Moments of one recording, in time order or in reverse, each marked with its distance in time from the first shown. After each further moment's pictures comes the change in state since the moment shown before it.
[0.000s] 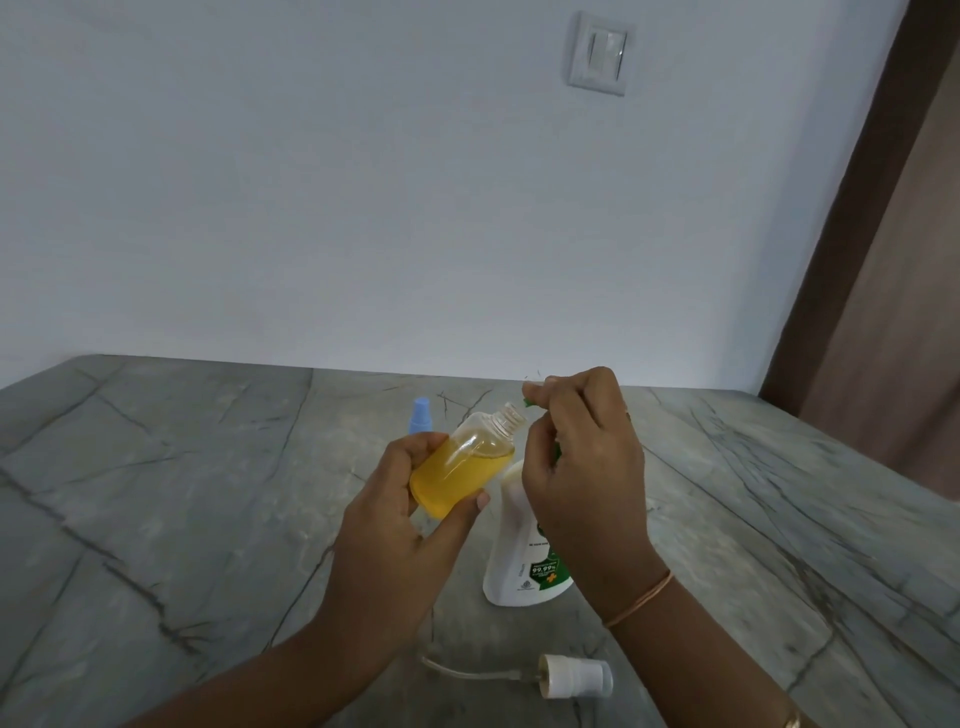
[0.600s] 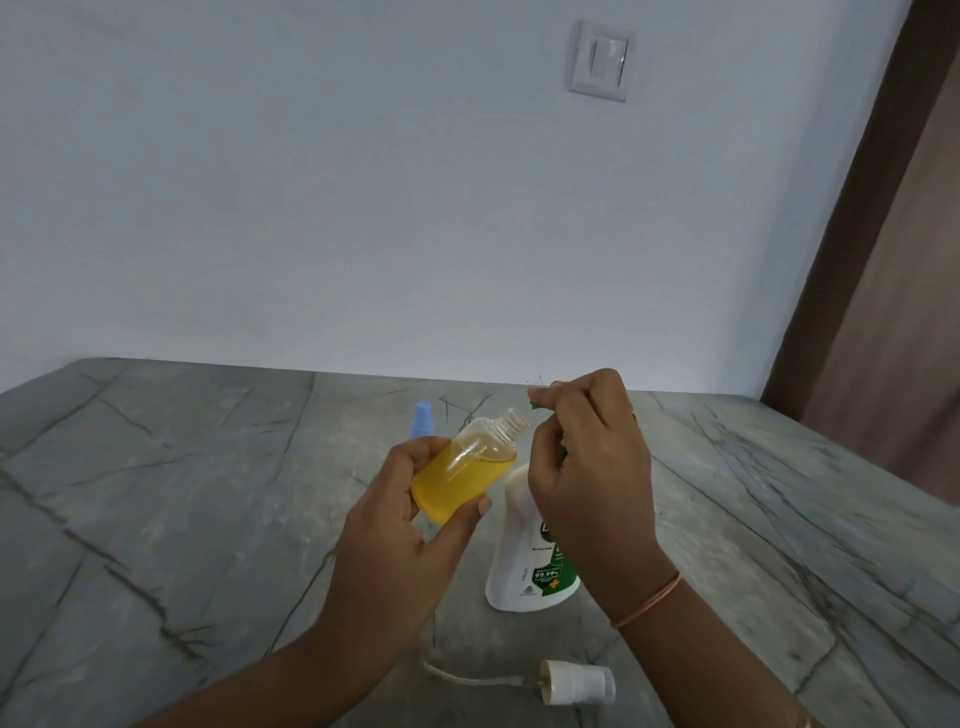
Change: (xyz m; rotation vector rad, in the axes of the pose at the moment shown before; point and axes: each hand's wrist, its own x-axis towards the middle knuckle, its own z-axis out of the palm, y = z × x) left_hand 0.000 -0.002 -0.001 -0.013 -0.002 0.007; right_hand 0.002 0.004 -0.001 -0.015 -0.023 0.019
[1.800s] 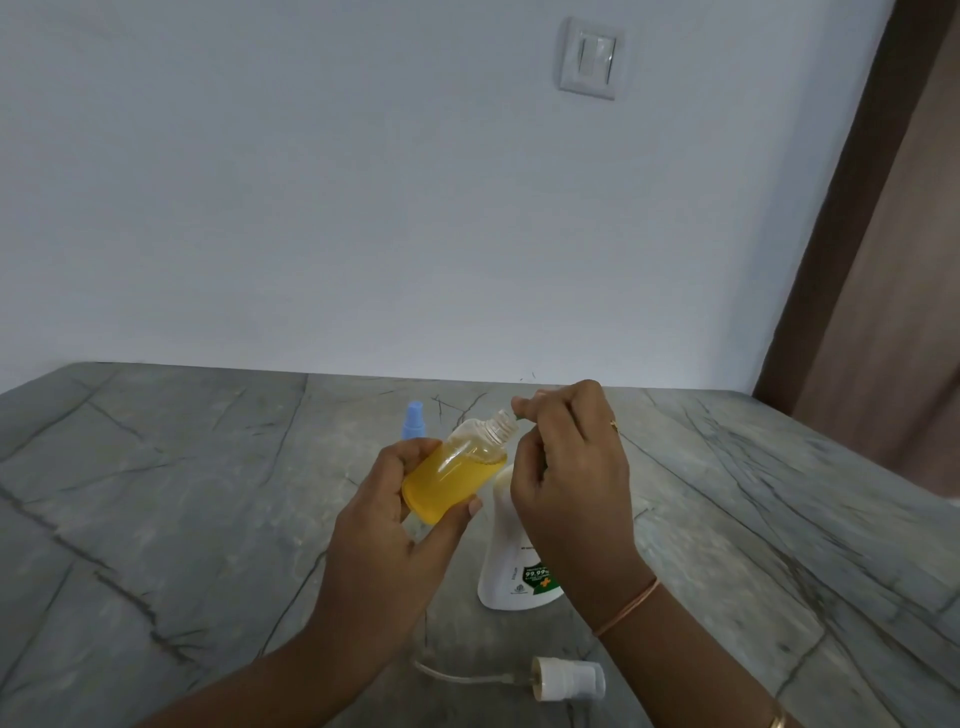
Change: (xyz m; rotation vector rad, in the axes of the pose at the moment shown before) left_hand -0.002 0.004 0.001 0.028 0.001 -0.004; right_hand -0.008 -0.003 0.003 0.006 0.023 -0.021
